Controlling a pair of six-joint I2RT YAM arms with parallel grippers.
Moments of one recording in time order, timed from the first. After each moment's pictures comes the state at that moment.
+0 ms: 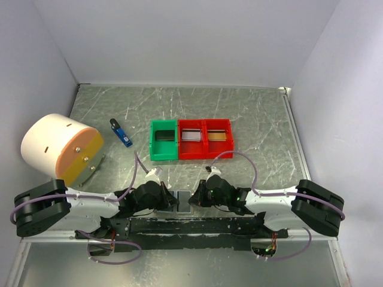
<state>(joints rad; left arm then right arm) -1.16 1.22 0.20 0.38 -0.14 -1.25 1.09 1.24 0.24 0.30 0.03 1.04</state>
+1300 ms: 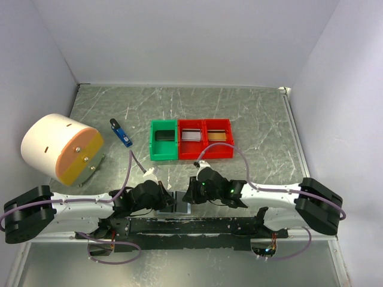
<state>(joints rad) -1.16 1.08 0.23 0.19 -0.16 -1.26 1.09 1.22 0.44 0.09 -0.05 0.87</state>
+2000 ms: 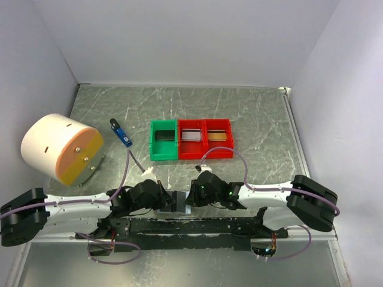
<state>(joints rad) -1.16 1.03 0.26 0.10 -0.18 -1.26 1.10 1.31 0.40 0.13 -0.03 0.92</state>
